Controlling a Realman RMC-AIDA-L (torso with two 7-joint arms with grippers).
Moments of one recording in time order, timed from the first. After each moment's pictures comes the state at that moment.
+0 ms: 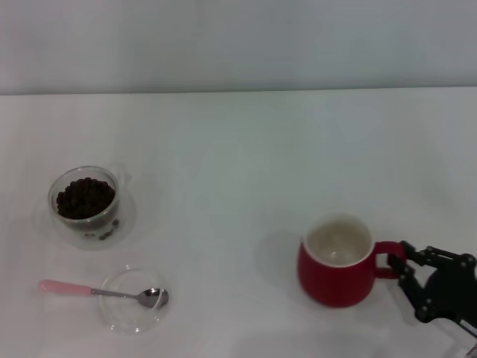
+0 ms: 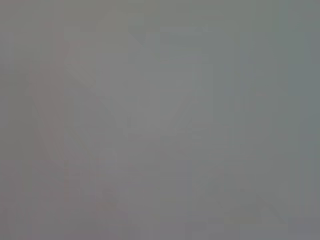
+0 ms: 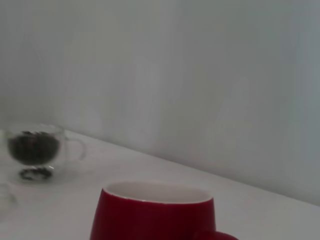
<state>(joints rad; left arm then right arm) -0.37 -2.08 0.61 0.05 0.45 1.46 -0.15 0.17 2.03 -1.47 -0.03 -0.65 -1.44 0.28</state>
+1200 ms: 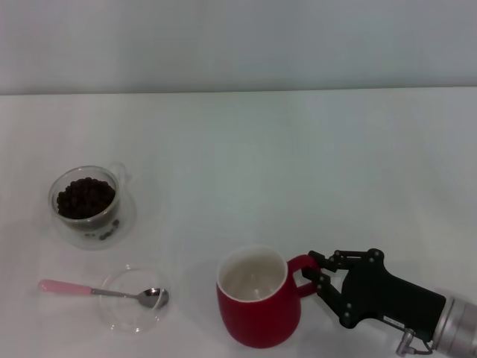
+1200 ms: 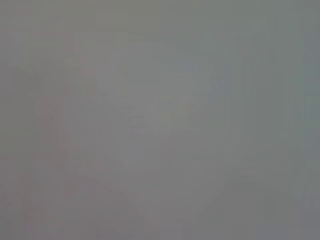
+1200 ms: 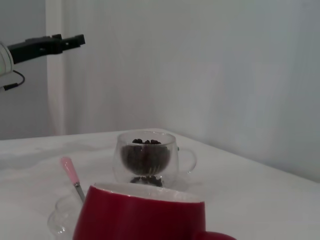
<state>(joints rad) -0.36 -2.08 0.61 0.05 0.43 1.47 -0.15 0.20 2.03 -1.93 -0.33 -0.49 -1.22 0.44</state>
